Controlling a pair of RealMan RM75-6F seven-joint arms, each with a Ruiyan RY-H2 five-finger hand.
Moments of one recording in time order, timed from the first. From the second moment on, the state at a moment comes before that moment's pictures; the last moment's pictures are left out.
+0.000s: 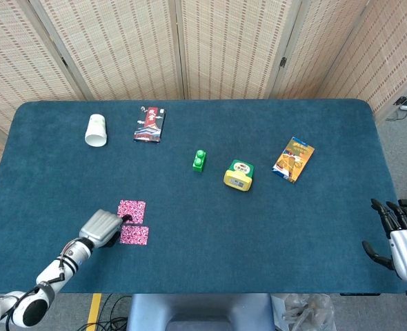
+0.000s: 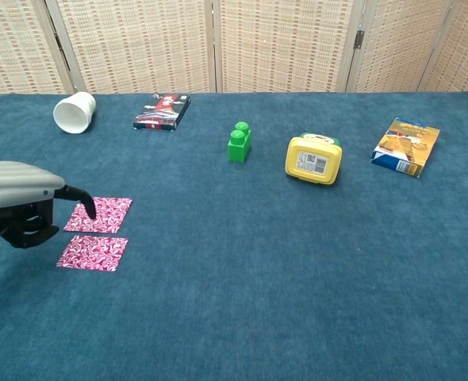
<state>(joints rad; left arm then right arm) -0.72 -1.27 0.03 -1.68 1.05 0.83 0.48 0.03 -1.08 0.04 -1.58 -1.56 1.54 0.07</state>
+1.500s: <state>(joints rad) -0.75 -1.42 0.01 -1.53 0.98 0.87 0.54 0.02 -1.08 0.04 -1.57 -1.54 1.54 0.09</state>
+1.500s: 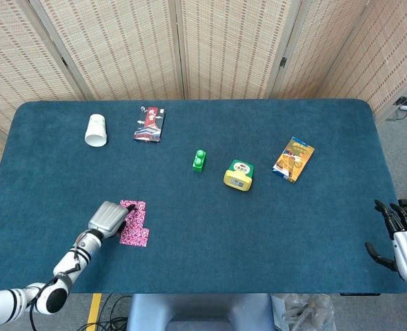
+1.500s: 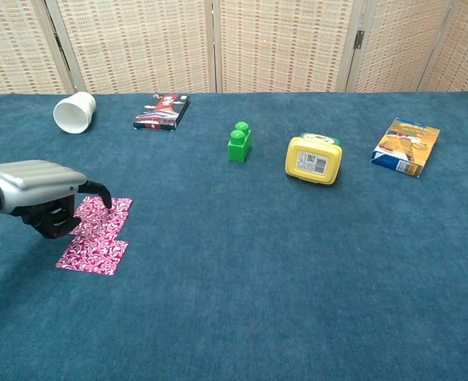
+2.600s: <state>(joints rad) -0.73 -1.32 0.08 -1.62 0.87 0.88 0.62 0.01 -1.08 0.05 -1.57 -1.54 1.55 0.10</state>
